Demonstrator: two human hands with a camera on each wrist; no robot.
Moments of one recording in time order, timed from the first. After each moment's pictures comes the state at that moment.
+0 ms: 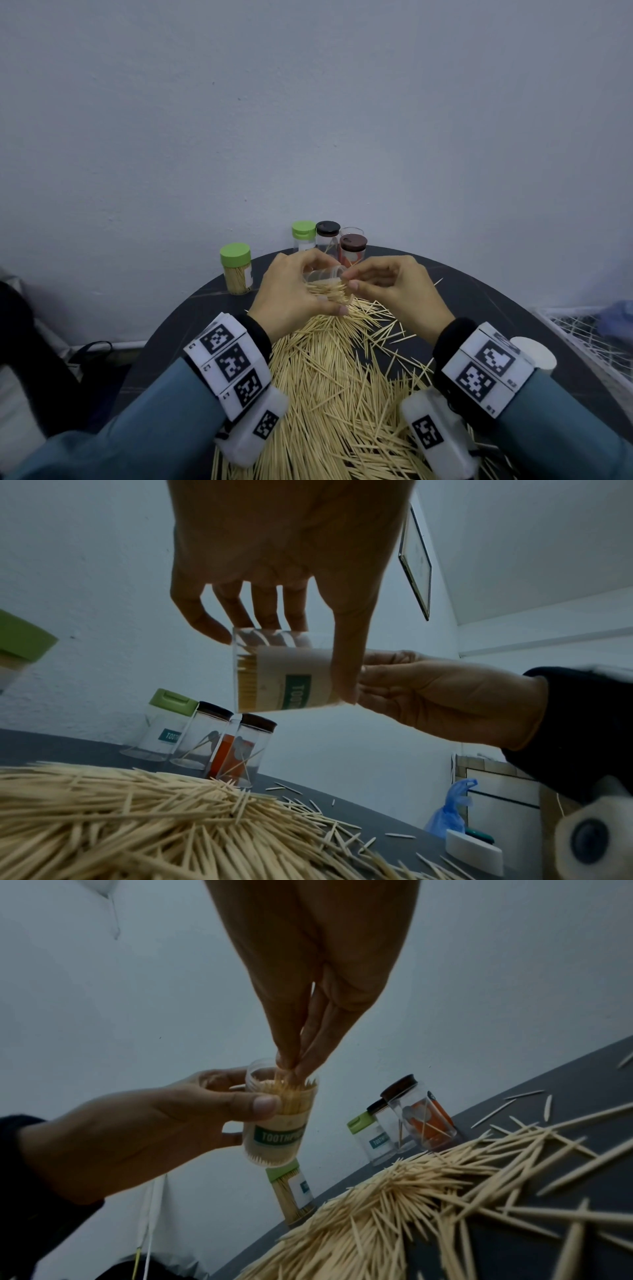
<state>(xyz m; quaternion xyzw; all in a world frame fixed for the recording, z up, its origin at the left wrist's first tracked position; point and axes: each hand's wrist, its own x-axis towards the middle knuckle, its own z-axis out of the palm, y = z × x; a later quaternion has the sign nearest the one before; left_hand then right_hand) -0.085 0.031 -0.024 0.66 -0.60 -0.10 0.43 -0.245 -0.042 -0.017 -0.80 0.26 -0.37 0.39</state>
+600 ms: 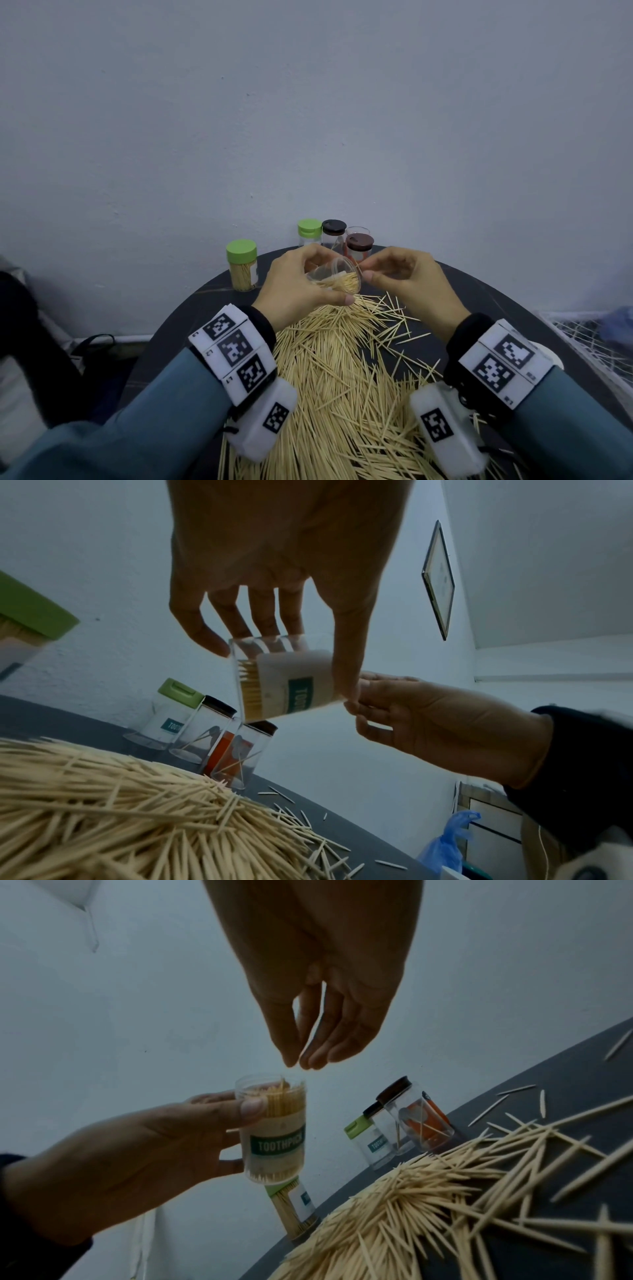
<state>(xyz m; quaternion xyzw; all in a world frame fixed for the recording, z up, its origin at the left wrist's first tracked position) -0.080 0.030 -0.021 0.65 -0.57 -0.16 0.48 -0.245 -0.057 -0.020 -0.78 0.29 -0.39 0.40</state>
